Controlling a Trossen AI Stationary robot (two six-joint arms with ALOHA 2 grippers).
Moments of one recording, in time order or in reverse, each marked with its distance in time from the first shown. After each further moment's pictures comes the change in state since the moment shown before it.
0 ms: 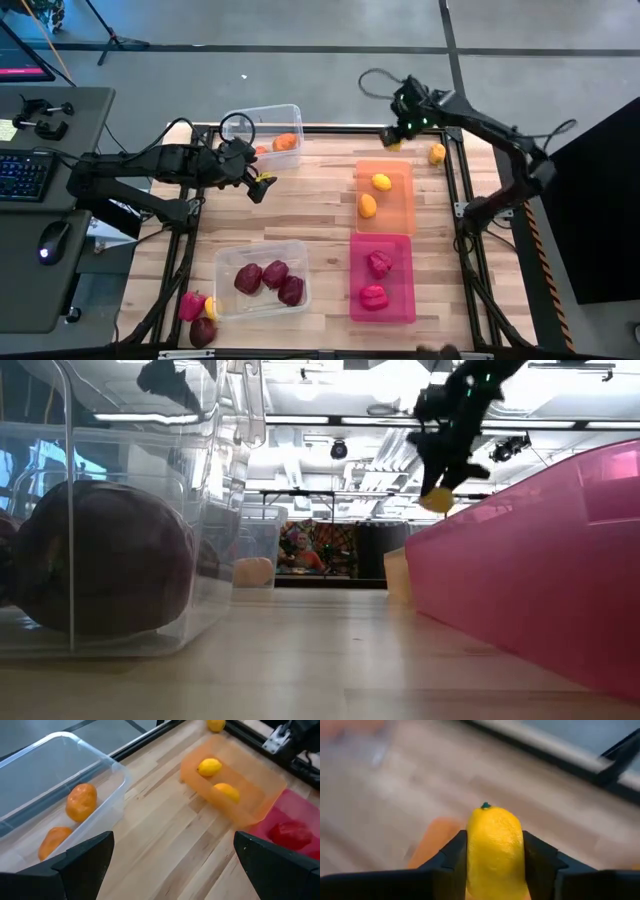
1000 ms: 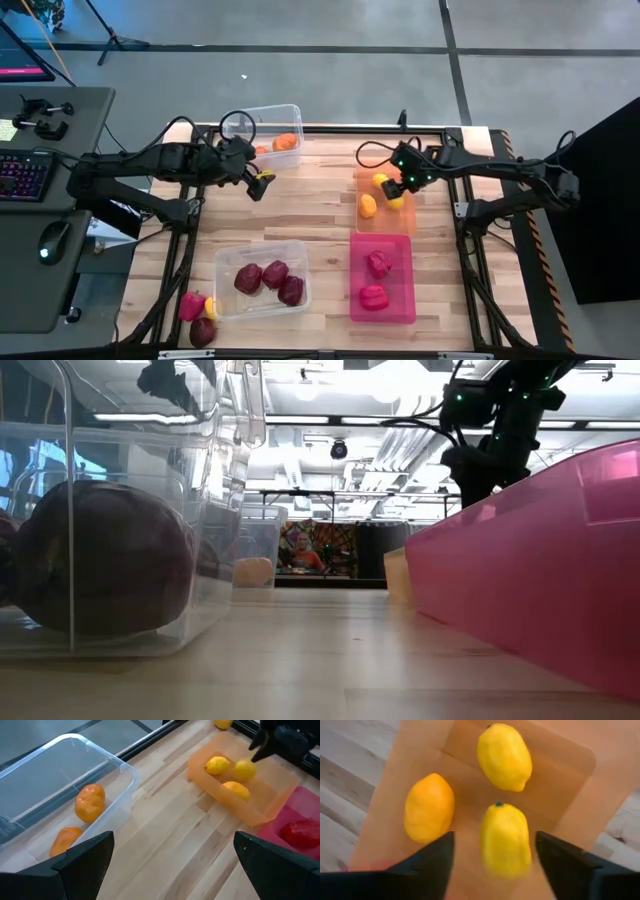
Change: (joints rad) left arm 0.025 0.000 0.000 -0.016 -0.003 0.033; right arm 0.370 -0.260 -0.505 0.144 0.078 0.412
